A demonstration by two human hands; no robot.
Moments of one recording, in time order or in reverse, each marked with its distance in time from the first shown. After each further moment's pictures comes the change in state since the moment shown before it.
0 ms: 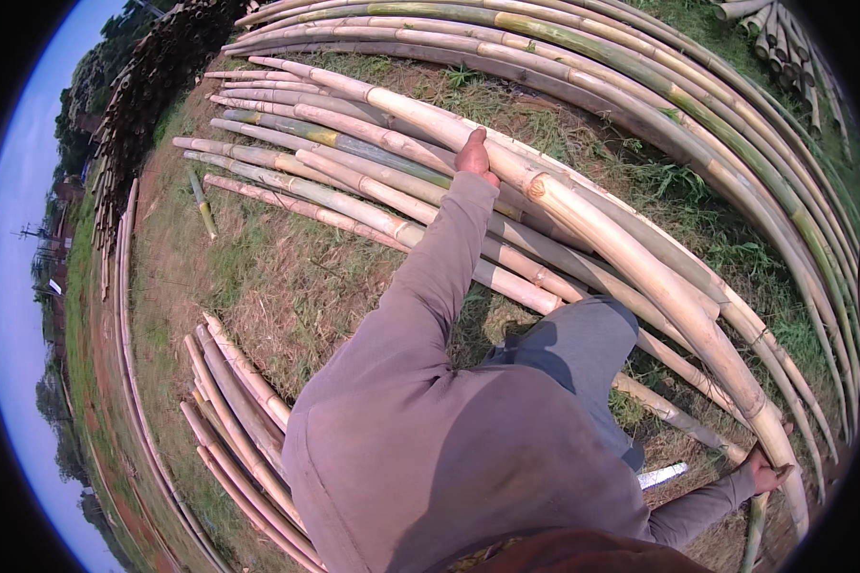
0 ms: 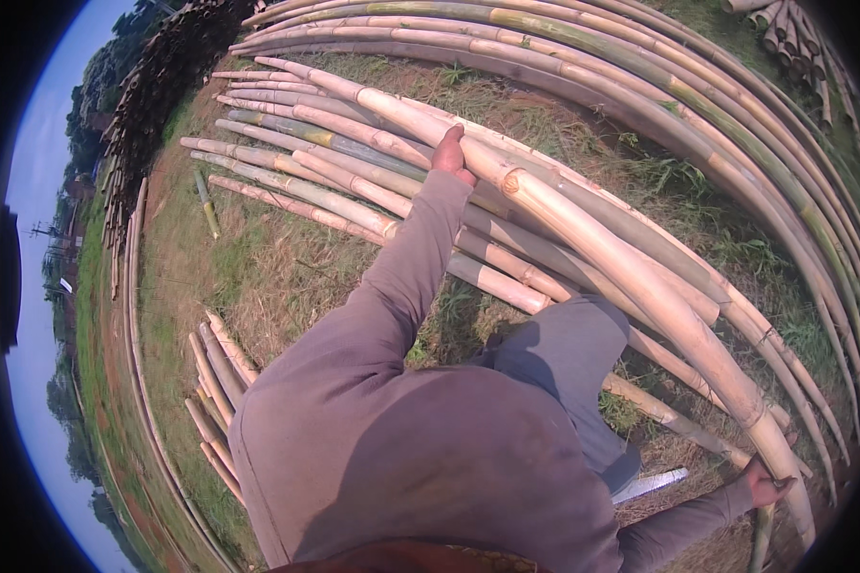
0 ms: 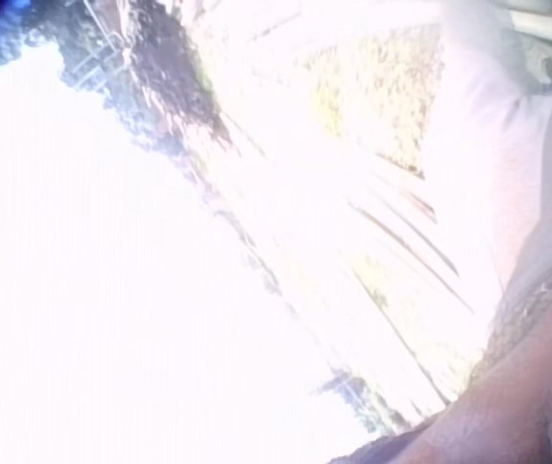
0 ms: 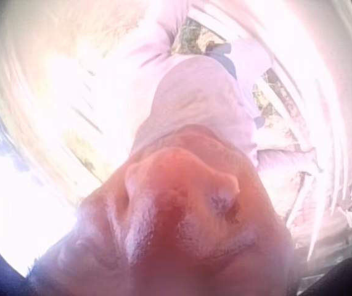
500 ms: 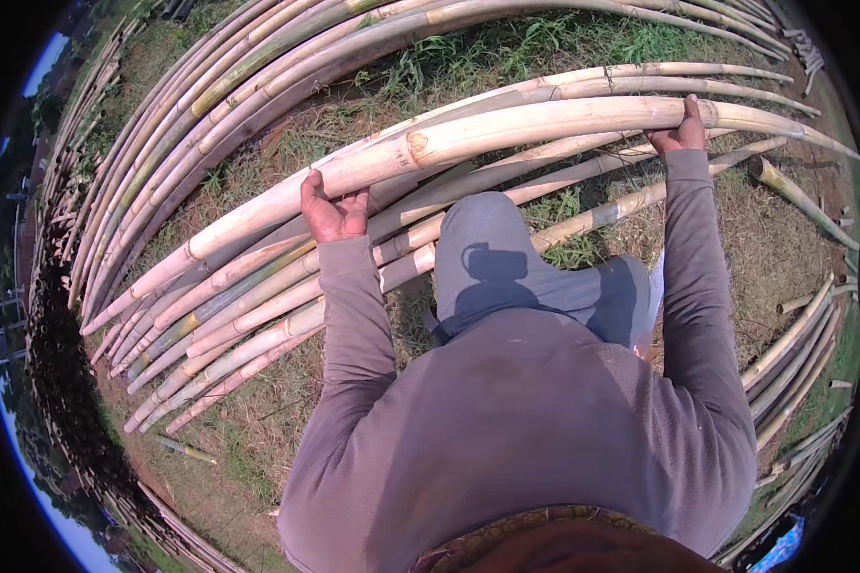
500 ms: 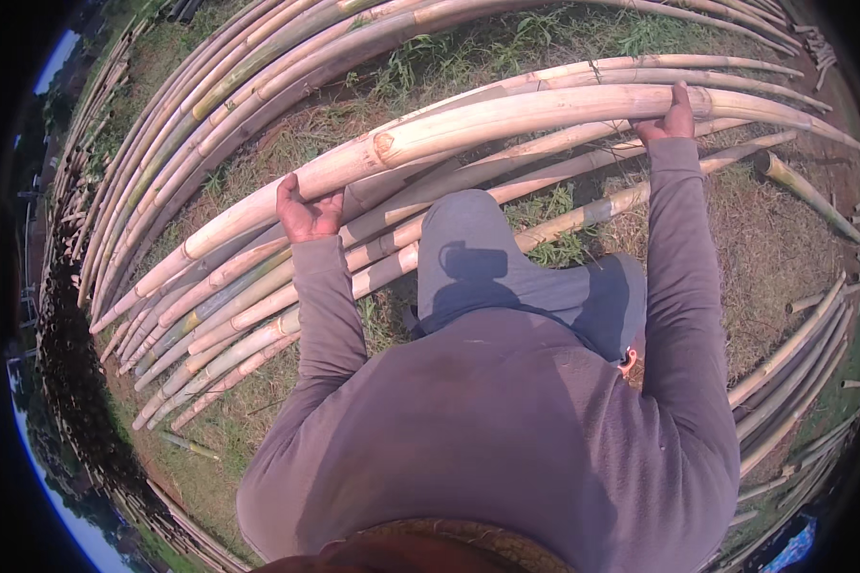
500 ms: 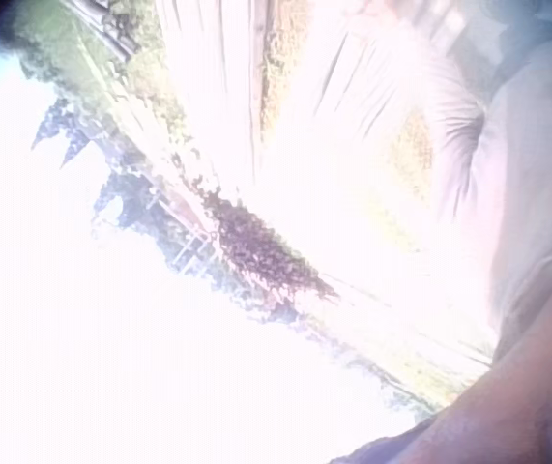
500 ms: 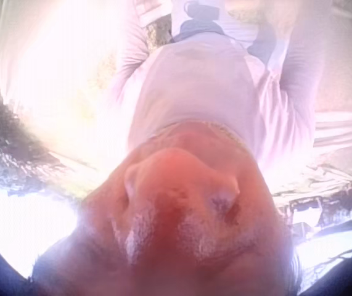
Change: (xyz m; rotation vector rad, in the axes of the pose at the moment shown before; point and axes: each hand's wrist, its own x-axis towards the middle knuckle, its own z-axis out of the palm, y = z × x) left_hand -0.156 -0.076 0.072 0.088 -0.206 -0.381; right_hand 0.006 0.100 0.049 -0.083 0.072 0.251
